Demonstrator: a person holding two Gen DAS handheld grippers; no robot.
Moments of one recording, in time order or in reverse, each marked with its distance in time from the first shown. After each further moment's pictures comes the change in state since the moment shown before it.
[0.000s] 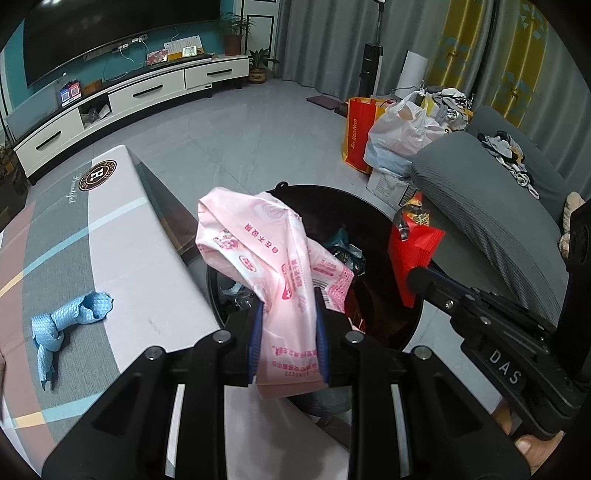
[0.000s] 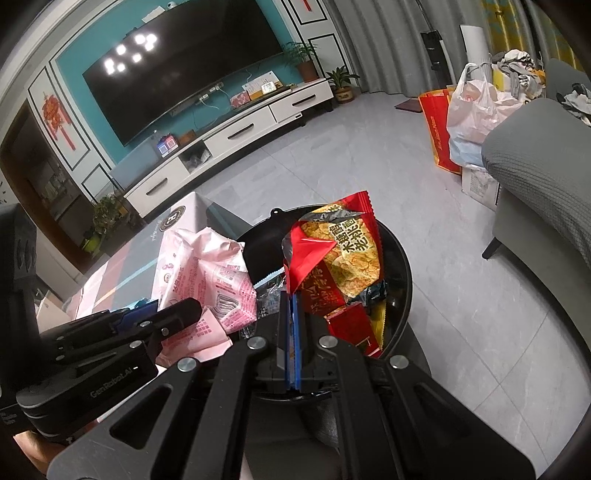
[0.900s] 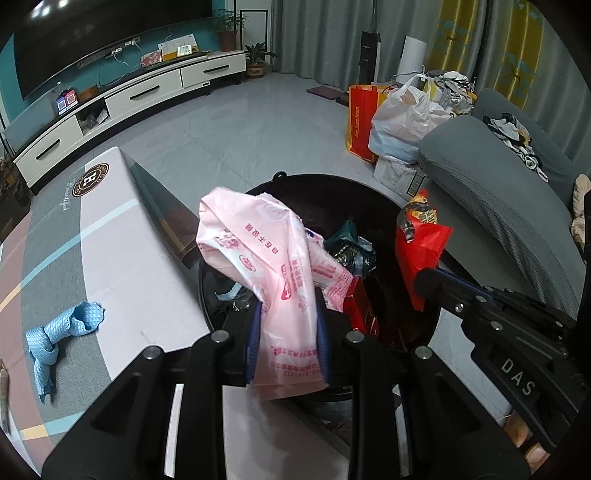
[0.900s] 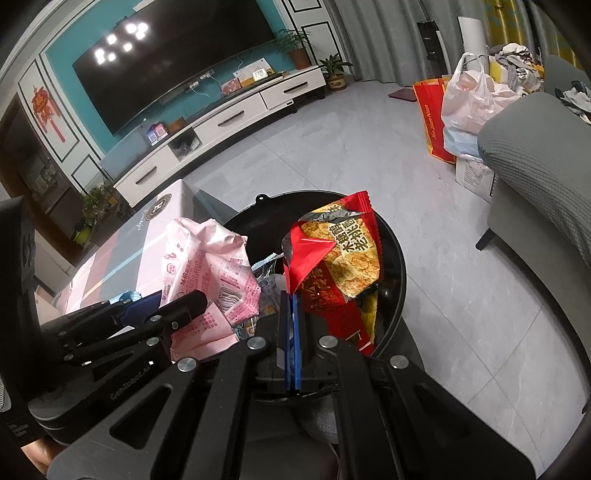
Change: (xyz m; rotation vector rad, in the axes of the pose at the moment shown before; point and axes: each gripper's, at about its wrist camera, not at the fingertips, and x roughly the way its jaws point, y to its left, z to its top) left arm 0.026 -0.009 0.002 0.044 0.032 0.042; right arm 0.014 -0.001 0.000 0.001 0.053 -0.041
